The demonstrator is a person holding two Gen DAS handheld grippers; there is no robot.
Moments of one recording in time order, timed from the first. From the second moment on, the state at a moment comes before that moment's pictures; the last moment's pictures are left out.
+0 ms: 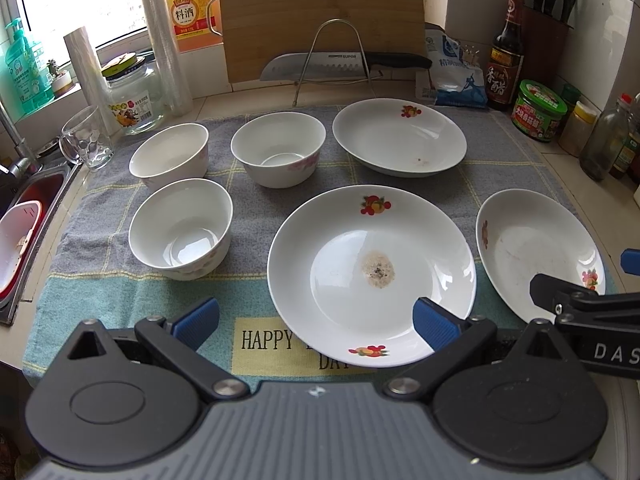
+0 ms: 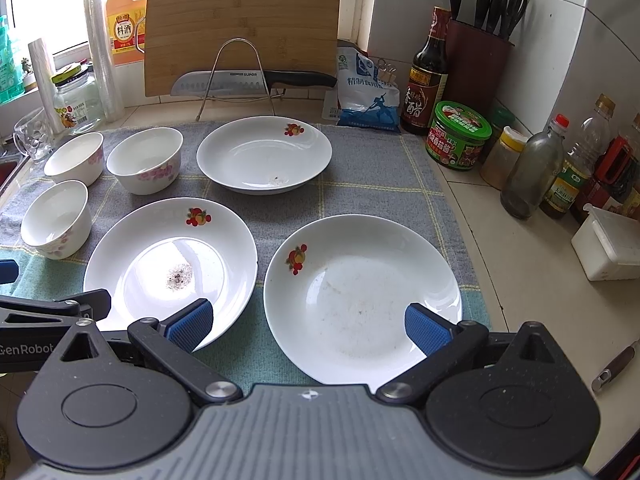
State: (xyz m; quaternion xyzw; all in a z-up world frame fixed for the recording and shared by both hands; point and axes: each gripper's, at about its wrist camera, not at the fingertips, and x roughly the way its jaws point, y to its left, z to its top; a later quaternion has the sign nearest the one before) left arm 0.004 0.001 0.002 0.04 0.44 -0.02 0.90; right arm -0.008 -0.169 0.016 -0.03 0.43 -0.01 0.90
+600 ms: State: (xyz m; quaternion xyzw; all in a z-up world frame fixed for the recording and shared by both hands) left arm 0.004 0.001 0.006 0.04 0.44 -0.02 0.90; right arm -0.009 -0.169 0.020 -0.03 0.43 0.00 0.90
